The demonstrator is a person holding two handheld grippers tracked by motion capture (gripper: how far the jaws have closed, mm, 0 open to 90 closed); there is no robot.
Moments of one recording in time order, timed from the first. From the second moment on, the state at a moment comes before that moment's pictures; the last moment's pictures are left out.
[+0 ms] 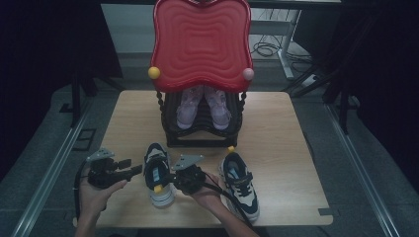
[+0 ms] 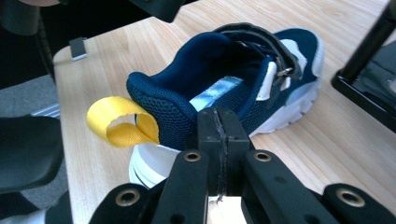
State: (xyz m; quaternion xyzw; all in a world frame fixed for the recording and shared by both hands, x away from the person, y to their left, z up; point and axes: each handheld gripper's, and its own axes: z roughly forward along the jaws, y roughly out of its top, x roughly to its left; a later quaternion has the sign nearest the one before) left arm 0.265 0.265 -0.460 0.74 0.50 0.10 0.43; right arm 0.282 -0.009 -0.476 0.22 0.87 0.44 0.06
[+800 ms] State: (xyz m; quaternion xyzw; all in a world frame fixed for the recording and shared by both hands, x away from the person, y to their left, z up) left arm 0.263 0.276 -0.458 0.73 0.51 0.10 0.44; right arm 0.269 0.033 -0.482 0.18 0.87 0.47 0.04
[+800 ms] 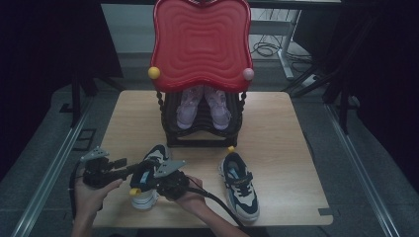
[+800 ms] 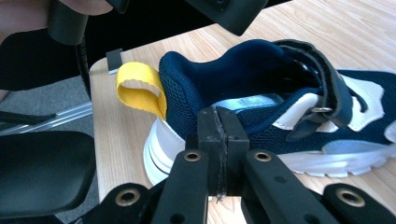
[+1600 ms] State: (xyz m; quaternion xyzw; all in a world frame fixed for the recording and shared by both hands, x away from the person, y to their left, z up) left arm 0.261 0.281 -0.455 0.72 0.52 0.10 0.44; right arm 0.267 0.025 -0.478 0.17 0.86 0.47 0.04
